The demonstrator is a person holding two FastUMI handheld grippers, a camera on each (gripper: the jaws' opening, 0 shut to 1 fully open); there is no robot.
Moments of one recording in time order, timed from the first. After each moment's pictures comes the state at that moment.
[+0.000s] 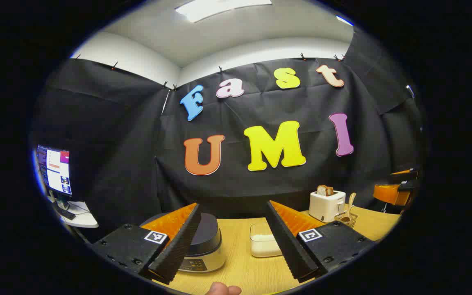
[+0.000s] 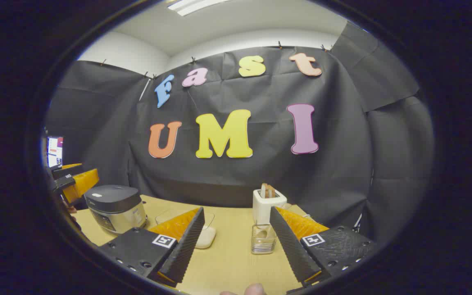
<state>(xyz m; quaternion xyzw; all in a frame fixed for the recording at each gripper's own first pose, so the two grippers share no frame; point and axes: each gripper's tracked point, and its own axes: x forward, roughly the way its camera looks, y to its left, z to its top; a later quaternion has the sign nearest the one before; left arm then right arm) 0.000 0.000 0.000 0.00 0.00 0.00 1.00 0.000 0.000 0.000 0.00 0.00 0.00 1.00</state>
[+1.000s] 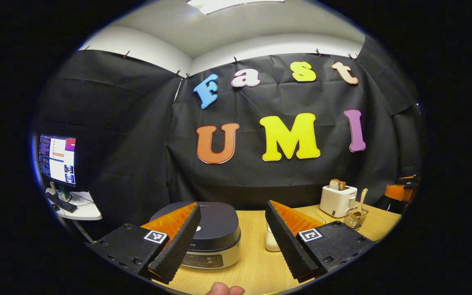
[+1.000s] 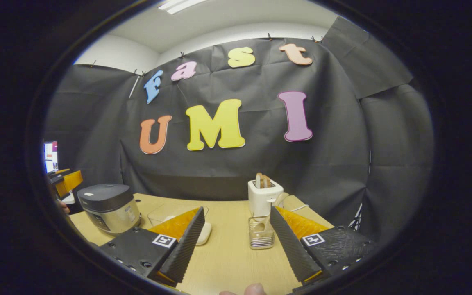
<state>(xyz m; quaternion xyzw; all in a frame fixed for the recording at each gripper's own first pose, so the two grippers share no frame) 0.005 0.050 -0.024 0.00 0.03 0.03 1.00 0.018 -0.011 -0.020 0.02 0.01 -0.02 1.00</state>
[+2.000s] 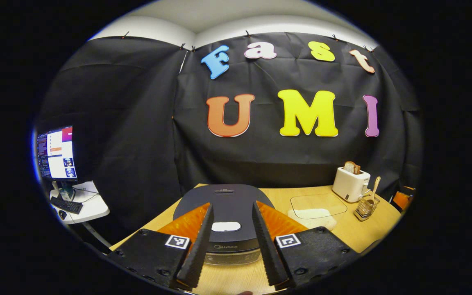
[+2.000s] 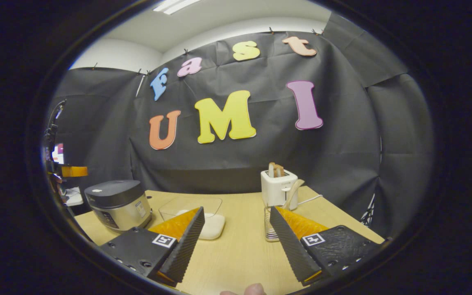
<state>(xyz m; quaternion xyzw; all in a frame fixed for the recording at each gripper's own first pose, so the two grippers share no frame) 0.038 0.123 -0.059 -0.03 0.17 0.03 0.98 0.018 0.012 -0.048 0.04 0.03 0.02 1.00</state>
